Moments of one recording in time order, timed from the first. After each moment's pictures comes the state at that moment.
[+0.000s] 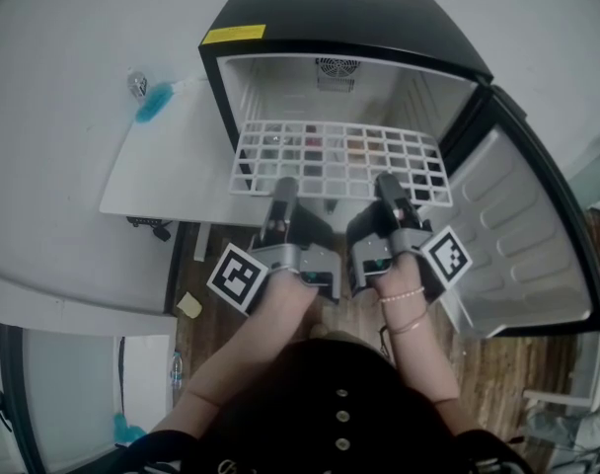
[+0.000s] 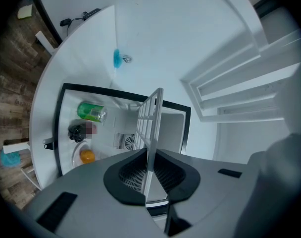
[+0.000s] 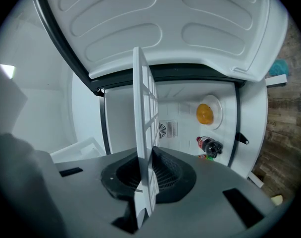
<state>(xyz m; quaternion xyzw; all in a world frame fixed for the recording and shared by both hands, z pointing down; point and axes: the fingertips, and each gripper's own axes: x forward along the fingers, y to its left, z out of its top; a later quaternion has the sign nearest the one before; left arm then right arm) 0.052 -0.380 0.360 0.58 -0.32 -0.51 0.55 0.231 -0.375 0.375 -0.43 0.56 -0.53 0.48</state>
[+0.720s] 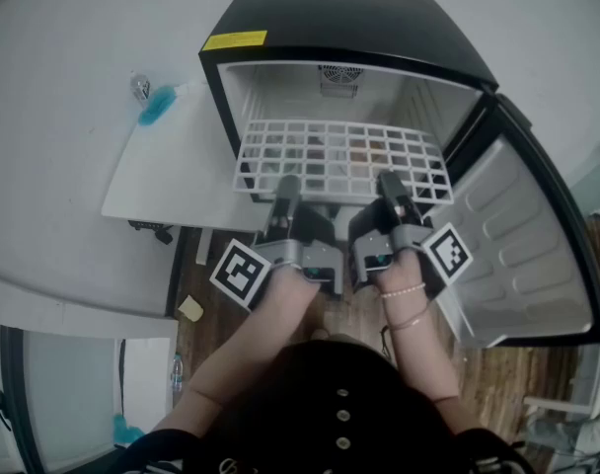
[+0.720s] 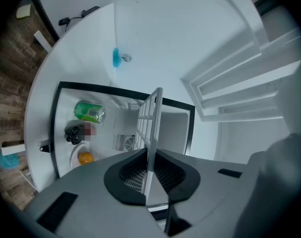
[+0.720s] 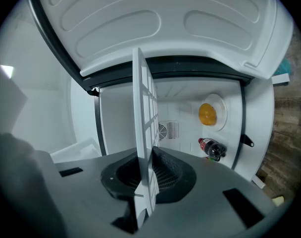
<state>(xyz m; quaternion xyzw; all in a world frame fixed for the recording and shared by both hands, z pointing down) 0.052 -0.381 0.359 0.58 -0.32 -0.51 0.54 0.231 -0.378 0.372 -0.43 0.56 -0.52 0.48</state>
